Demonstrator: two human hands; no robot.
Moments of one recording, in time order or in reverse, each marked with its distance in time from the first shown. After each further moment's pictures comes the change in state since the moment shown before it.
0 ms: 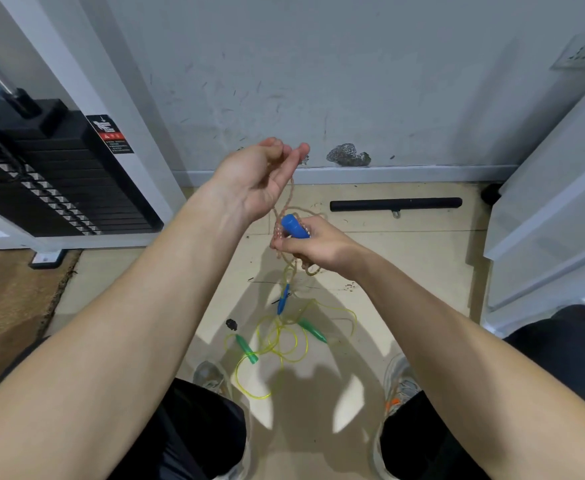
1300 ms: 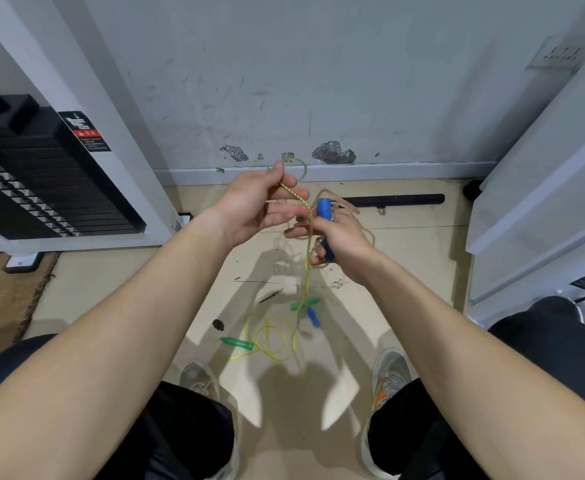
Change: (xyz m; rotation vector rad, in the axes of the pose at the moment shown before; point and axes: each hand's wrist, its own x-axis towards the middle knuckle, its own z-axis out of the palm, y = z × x) left_hand 0.016 -0.035 -0.027 0.645 -0.186 0.015; right_hand -0.014 0.023 -0.028 0.423 0.273 0.125
